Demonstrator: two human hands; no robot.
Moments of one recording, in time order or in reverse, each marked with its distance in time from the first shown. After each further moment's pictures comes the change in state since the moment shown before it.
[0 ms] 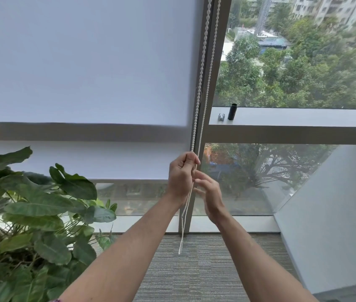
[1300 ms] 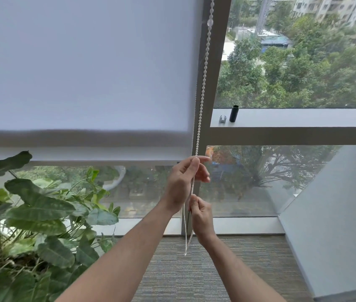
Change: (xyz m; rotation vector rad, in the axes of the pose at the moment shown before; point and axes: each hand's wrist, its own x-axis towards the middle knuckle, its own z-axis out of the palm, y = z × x) left_hand -0.003 0.005 -0.010 -0.031 -0.225 0.014; right_hand -0.022 0.050 0.027 -0.178 0.159 -0.173
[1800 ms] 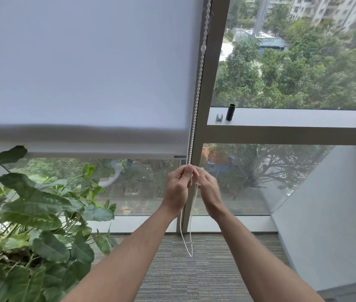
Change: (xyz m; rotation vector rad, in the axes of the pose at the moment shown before) left_hand -0.012 -0.029 0.001 0.068 0.177 0.006; right_hand 0.045 -0.044 -0.031 -0.013 -0.146 0.120
